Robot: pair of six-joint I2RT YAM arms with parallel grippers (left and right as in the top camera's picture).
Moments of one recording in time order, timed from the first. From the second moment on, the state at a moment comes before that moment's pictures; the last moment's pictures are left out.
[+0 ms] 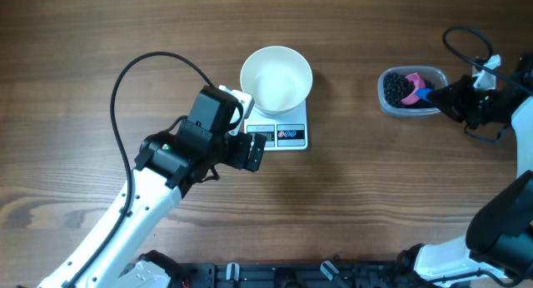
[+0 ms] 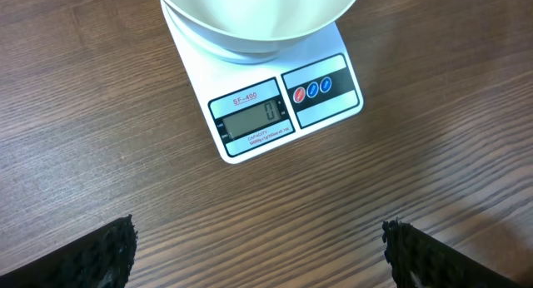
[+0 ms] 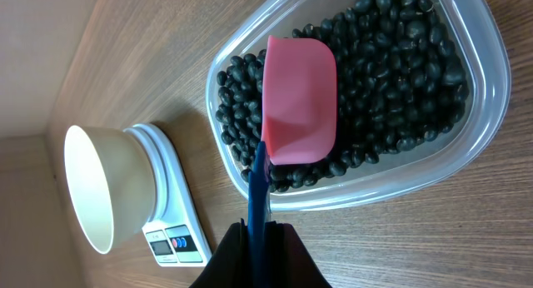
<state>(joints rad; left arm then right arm) -0.52 1.25 1.05 -0.83 0.06 -0.17 -0.48 1.70 1.27 -0.87 -0.68 0.13</state>
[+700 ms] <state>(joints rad) -0.52 1.25 1.05 -0.83 0.06 -0.17 -0.58 1.70 1.27 -0.89 -0.81 0.10</state>
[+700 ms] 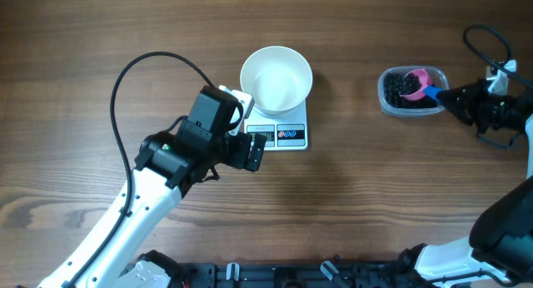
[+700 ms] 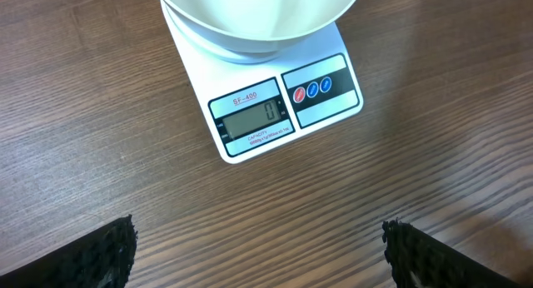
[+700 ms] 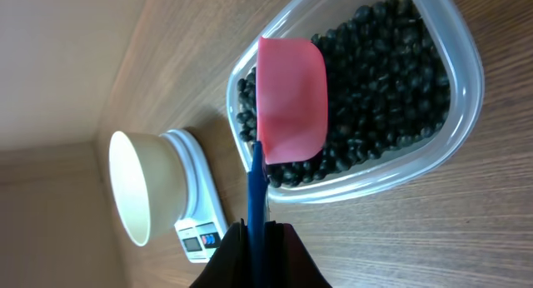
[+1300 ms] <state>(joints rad) -0.52 1.25 1.05 -0.83 0.06 -0.17 -0.74 1.70 1.27 -0.98 -0.99 0.04</state>
